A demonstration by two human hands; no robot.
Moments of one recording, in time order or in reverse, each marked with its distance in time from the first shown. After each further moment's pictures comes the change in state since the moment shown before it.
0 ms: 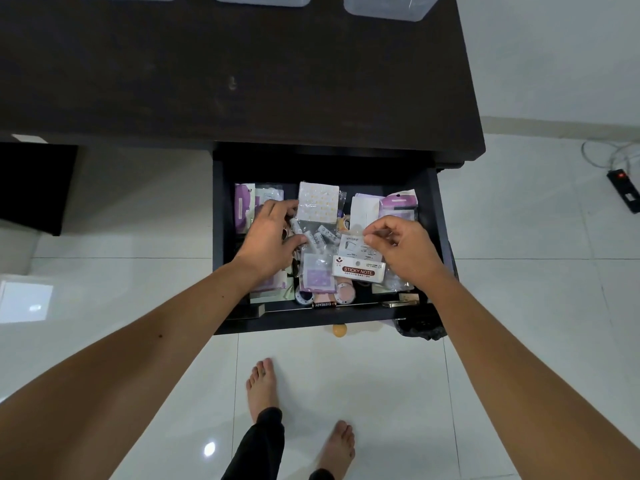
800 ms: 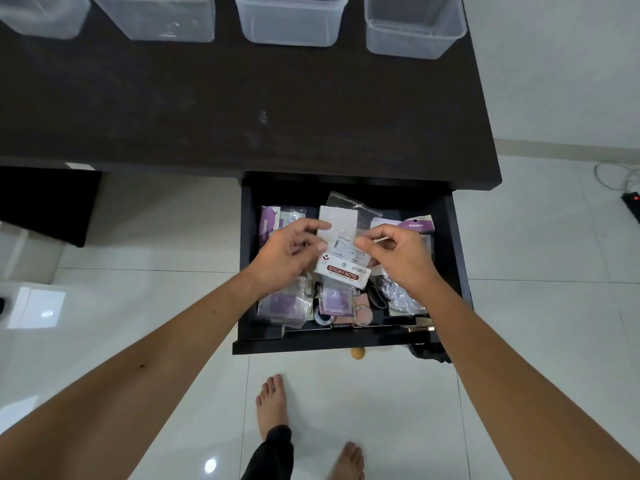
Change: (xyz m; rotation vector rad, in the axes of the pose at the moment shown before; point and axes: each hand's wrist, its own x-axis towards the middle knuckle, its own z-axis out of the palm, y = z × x) left_hand -0.006 0.008 -0.033 -0.705 -0.208 -0.050; right_hand 0.018 -0.044 0.023 0.230 -0.028 0.095
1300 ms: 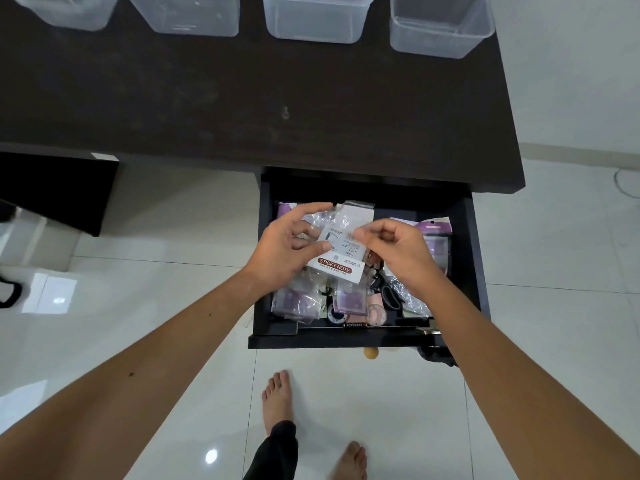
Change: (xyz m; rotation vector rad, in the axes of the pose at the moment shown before) left_hand -0.017 0.010 -0.019 0.028 0.129 0.102; right_hand 0.006 -0.009 0.024 0.161 -0.072 0.008
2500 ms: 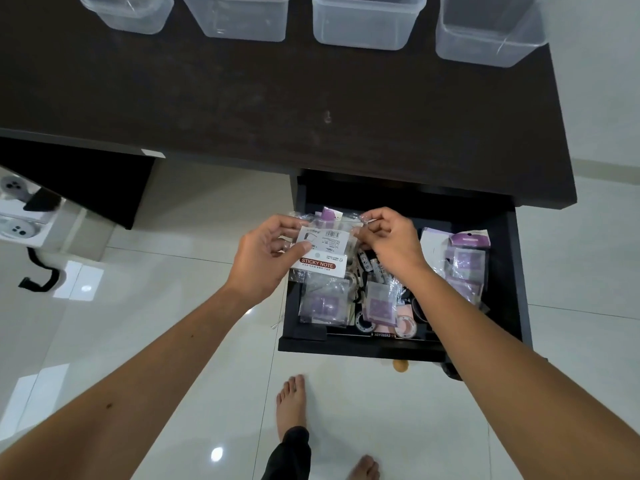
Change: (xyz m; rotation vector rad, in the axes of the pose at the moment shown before) left_hand -0.035 -0.017 -0.053 0.022 0.288 -0.055; right_hand 0.050 0.002 0.059 -0.154 0.035 -0.084
